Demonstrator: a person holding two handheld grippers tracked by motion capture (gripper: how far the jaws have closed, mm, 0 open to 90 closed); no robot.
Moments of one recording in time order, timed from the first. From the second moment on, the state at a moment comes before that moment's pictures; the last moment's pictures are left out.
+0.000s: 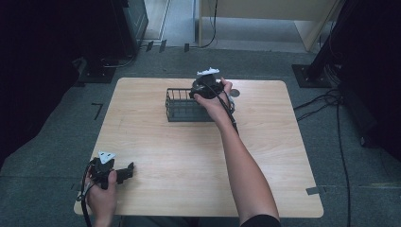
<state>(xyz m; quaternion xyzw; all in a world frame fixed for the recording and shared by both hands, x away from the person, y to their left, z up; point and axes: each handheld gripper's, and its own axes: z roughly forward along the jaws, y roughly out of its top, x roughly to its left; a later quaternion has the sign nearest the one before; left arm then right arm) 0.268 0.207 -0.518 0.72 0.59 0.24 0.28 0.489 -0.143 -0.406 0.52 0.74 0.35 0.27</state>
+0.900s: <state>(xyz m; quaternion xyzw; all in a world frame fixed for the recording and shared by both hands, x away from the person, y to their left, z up) 0.268 0.207 -0.518 0.72 0.59 0.24 0.28 0.479 -0.154 -0.429 0.52 0.75 0.33 0.23</state>
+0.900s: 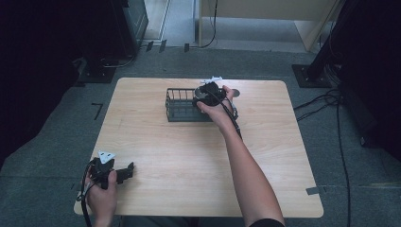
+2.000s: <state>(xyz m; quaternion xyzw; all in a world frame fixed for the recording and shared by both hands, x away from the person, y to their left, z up) 0.268 0.207 -0.518 0.72 0.59 0.24 0.28 0.416 -0.202 -0.413 0.54 0.73 0.36 0.21</state>
